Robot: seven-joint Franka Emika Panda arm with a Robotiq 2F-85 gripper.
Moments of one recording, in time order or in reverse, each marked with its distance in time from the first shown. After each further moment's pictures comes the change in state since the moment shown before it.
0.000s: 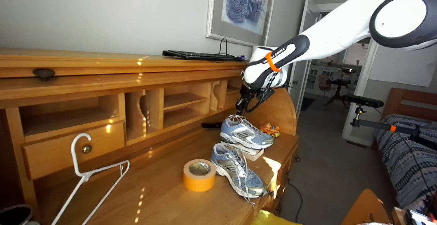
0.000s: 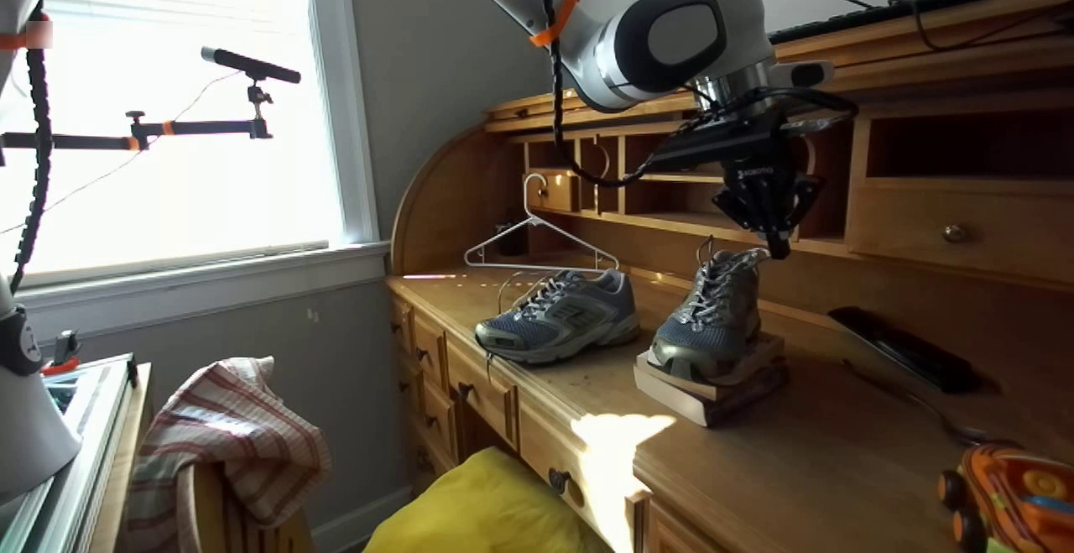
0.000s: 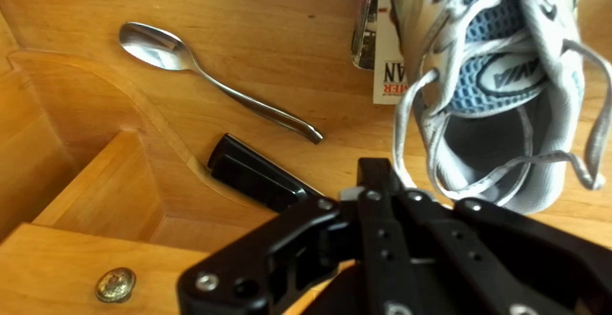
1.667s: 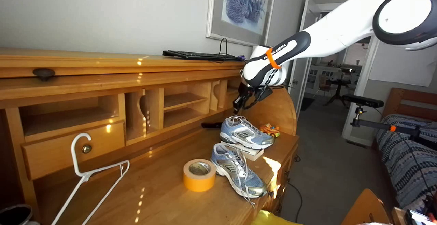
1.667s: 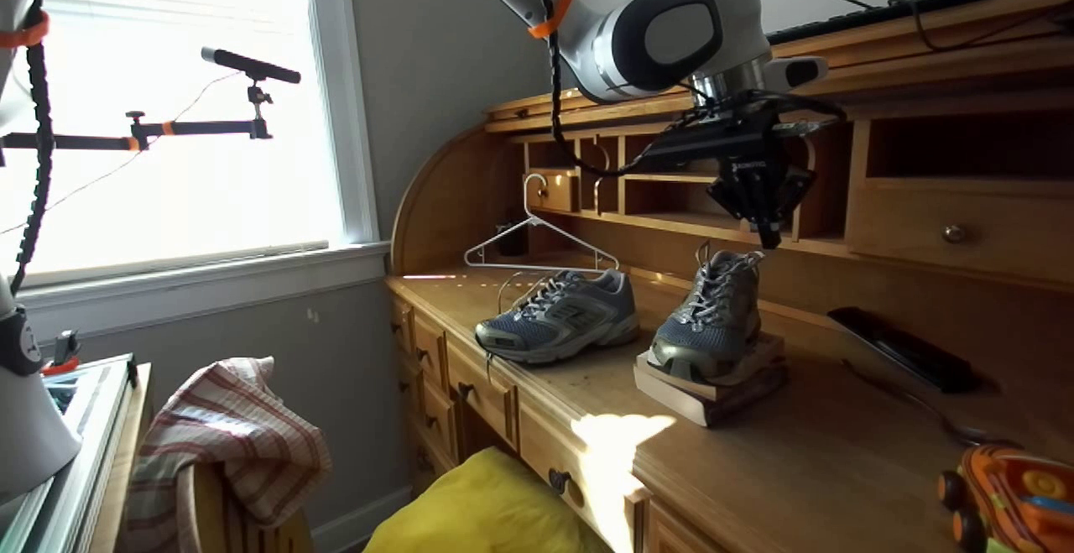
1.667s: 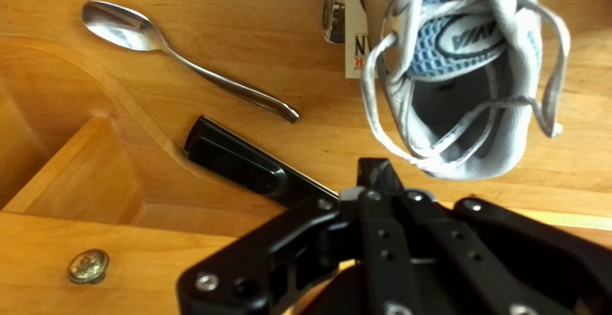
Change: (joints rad) arm -0.045 -0.011 0.074 0.000 0.019 0.005 -0.004
